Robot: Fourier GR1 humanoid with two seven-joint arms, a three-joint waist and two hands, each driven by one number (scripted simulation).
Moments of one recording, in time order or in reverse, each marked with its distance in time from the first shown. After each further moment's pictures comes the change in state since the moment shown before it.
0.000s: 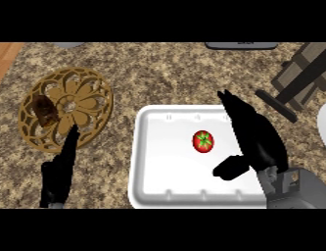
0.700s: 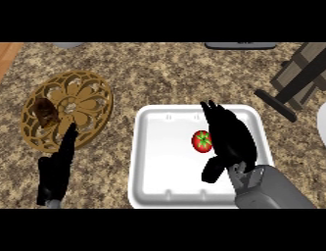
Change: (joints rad) left arm -0.008 -0.013 0.050 0.000 -0.023 -0.051 0.040; right arm -0.019 0.174 0.022 0.128 0.147 0.169 0.079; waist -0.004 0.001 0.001
